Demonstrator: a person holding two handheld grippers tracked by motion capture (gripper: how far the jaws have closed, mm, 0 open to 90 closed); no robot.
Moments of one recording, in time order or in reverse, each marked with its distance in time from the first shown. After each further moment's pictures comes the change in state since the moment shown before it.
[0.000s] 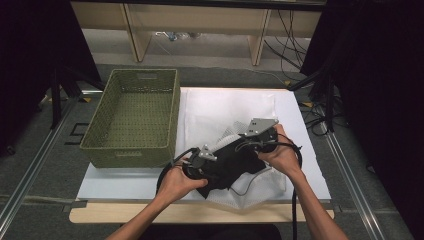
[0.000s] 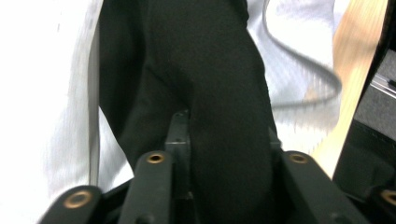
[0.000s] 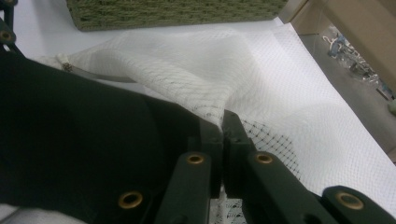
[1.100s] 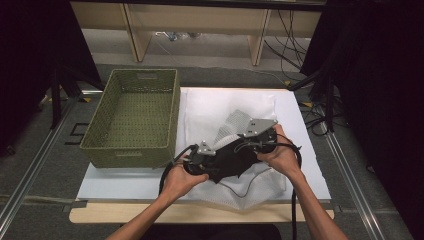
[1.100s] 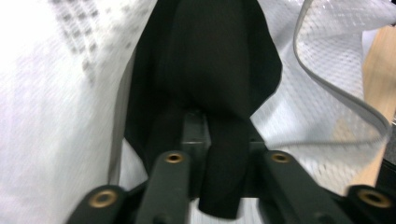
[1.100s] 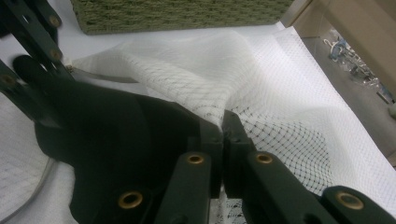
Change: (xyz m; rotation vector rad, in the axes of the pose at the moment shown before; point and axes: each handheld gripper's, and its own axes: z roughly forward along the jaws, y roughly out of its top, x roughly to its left) left arm 0.012 -0.005 0.021 -0.123 0.025 -0.111; right arm 0.004 0.003 -0.002 -0.004 0.003 0.004
